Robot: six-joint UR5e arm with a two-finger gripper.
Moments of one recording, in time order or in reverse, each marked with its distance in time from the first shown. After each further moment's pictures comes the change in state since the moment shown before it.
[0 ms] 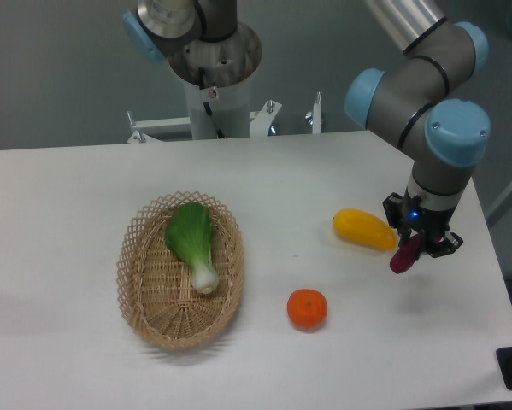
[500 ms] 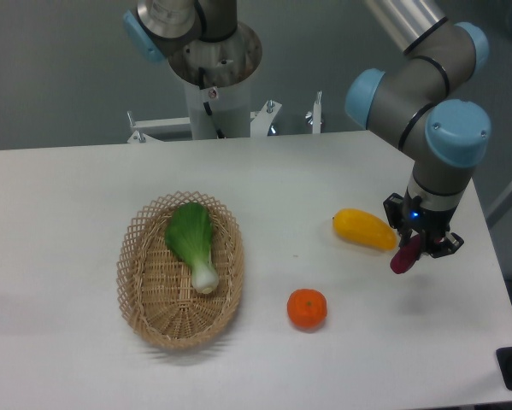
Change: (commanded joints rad) arm -0.002 -0.006 0.006 -0.002 0.009 -0.002
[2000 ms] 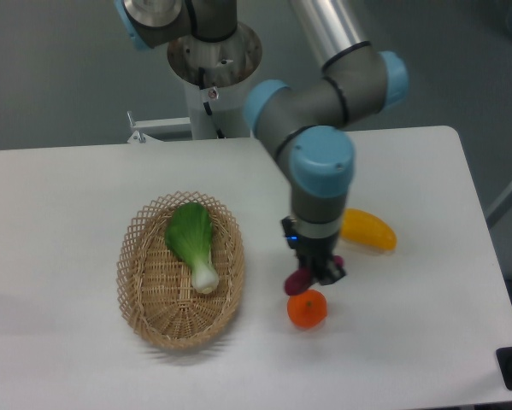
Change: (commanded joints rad) arm -0.340 0.087 -0.115 0.005 -0.001 -0.143
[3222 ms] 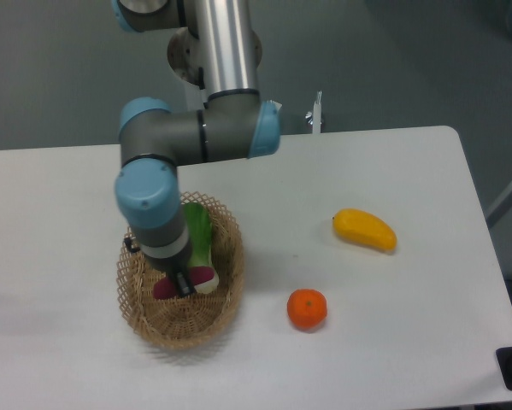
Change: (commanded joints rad) arm -0.316 -0.061 -0.054 0.014 0.037 -0.224
